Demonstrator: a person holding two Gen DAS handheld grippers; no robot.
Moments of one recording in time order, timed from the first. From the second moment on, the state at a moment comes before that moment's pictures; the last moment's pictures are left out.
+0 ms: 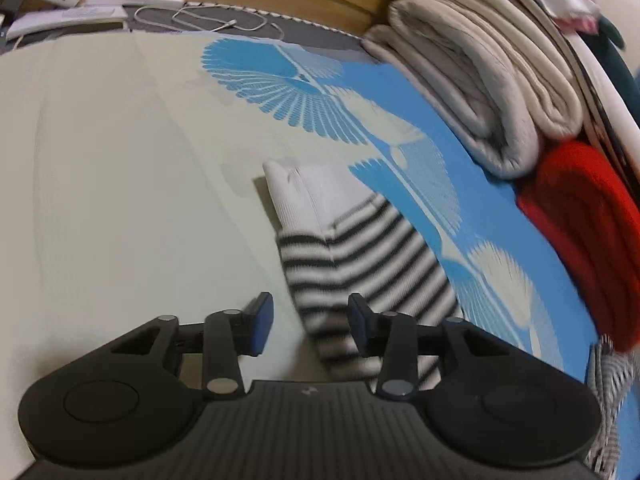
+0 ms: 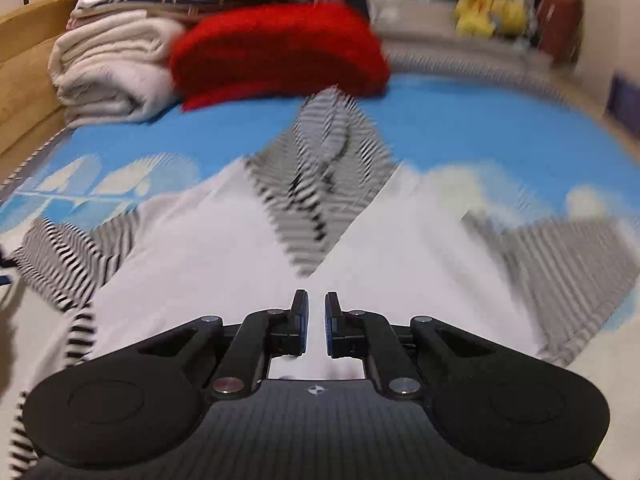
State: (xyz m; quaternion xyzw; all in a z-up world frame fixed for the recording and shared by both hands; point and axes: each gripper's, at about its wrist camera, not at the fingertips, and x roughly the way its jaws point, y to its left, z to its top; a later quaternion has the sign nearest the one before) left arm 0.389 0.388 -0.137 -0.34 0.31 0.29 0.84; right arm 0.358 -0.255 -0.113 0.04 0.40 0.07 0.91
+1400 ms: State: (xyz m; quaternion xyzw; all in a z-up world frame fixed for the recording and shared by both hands) left arm 0.423 0.161 -0.061 -0.24 0.43 0.17 0.86; right arm 0.415 -0.339 -0.206 0.30 0.46 -0.05 0.83
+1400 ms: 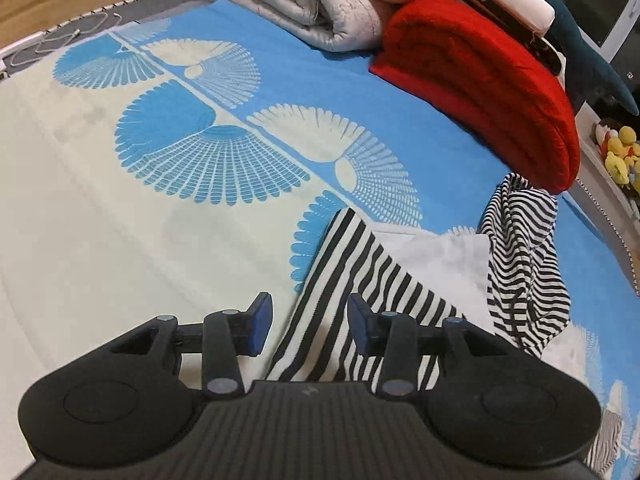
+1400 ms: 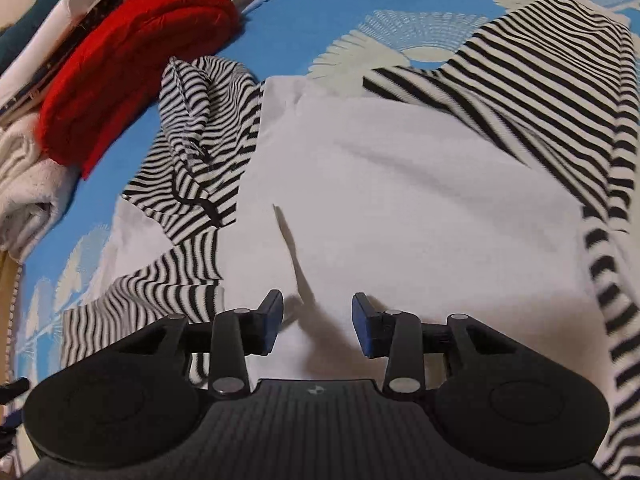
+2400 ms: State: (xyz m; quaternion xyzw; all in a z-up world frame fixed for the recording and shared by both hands) left arm 0.444 0.141 -0.126 -0.08 0.56 0.04 0.82; right arm 0.402 -0.360 -0.207 0.24 0.49 -0.09 0.84
